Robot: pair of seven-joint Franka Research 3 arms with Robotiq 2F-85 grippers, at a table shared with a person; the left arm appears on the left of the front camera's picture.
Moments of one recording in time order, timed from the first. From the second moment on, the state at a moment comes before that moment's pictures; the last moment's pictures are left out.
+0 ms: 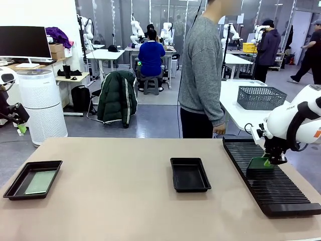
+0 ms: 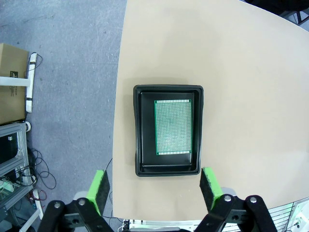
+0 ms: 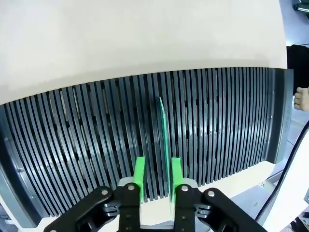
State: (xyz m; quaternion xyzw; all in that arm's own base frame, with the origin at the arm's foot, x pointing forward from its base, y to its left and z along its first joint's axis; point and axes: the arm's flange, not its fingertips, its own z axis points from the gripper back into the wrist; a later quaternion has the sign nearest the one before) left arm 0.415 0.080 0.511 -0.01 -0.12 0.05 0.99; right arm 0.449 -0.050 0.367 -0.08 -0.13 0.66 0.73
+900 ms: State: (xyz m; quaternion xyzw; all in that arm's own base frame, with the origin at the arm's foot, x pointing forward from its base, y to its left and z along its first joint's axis) left arm 0.415 0.080 0.511 -0.01 -0.12 0.05 0.99; right arm 0.451 -0.052 0.369 -0.08 -0.14 0.66 0.73
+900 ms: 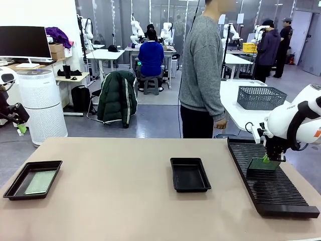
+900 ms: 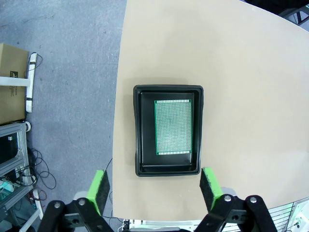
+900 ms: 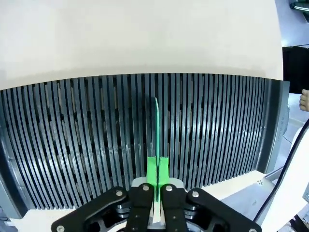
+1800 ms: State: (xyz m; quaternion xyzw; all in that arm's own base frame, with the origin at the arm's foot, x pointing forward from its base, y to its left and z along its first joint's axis) left arm 0.415 0.079 0.511 -0.01 -0.12 0.05 0.99; right arm 0.454 -0.058 0.406 -0.08 -0.13 0.67 0.73
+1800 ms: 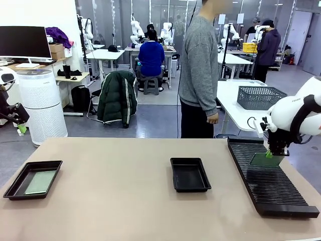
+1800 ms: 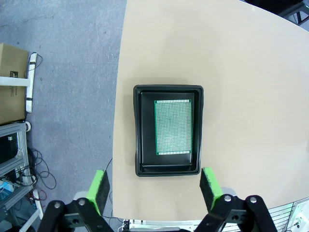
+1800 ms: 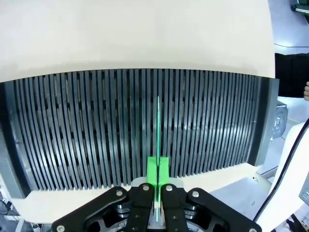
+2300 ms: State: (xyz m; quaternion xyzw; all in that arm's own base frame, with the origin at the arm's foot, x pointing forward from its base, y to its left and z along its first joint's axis) left arm 0.415 0.080 0.511 -0.01 -0.12 0.05 0.99; right arm 0.463 -0.072 0.486 -0.06 -0.10 0.68 0.73
